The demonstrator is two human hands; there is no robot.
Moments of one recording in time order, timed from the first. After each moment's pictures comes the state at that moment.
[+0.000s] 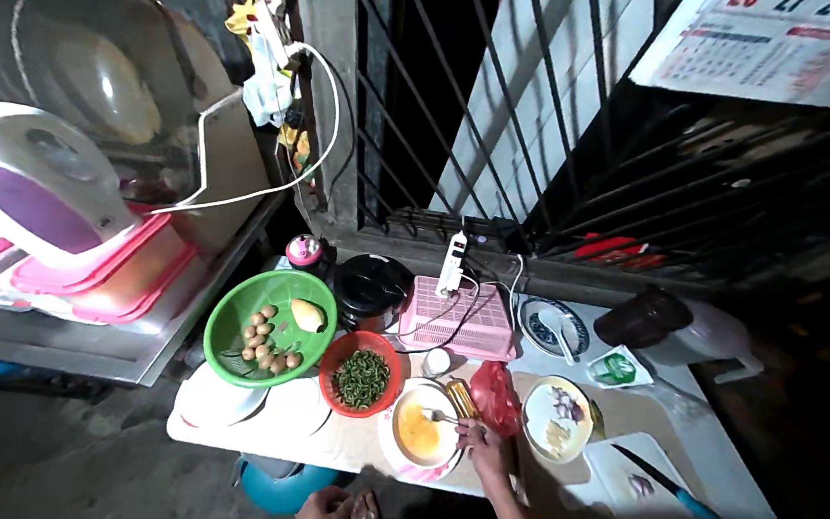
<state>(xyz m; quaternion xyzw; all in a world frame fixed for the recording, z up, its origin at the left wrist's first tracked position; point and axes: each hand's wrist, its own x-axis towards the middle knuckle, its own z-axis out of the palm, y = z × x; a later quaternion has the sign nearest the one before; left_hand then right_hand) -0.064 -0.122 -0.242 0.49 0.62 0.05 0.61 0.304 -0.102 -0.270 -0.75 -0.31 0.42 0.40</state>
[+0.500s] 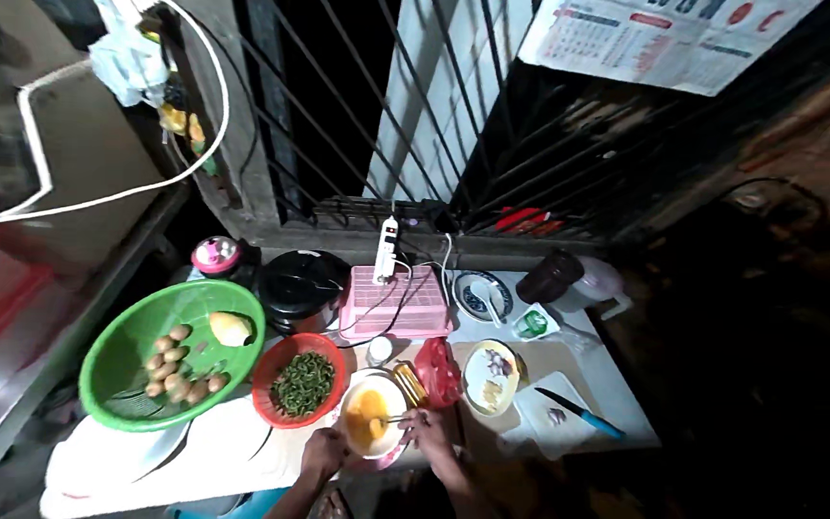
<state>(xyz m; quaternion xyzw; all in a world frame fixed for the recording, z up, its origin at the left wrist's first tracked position) 0.063 -0.030 -0.292 0.56 0.62 -0.06 0.55 0.303 -0.117 -0.265 -0.74 -0.23 0.49 0.40</state>
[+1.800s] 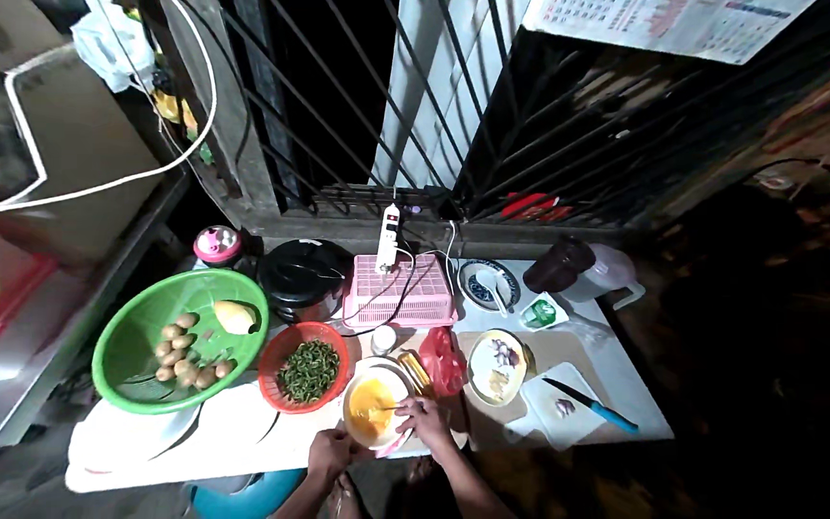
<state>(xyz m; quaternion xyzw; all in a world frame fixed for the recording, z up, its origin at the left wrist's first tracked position) 0.056 -0.054 -0.308 0.52 0.66 -0.04 0.54 0.293 -0.106 -0.268 -0.72 -0.26 0.53 0.36</state>
